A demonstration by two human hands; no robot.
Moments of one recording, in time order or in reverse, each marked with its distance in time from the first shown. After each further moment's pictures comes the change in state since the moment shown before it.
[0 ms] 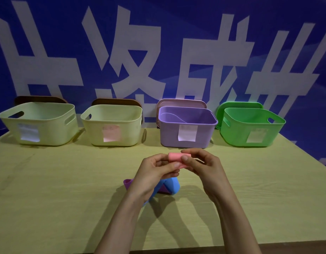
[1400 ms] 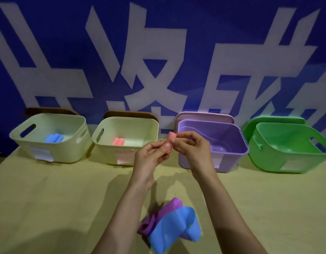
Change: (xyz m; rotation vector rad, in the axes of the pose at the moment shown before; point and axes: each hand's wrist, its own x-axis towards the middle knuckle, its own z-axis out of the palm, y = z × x) left_hand 0.130 0.087 -0.052 -0.187 0.396 0.000; right_hand 0.178 -0.032 0.086 0.099 0.061 0.157
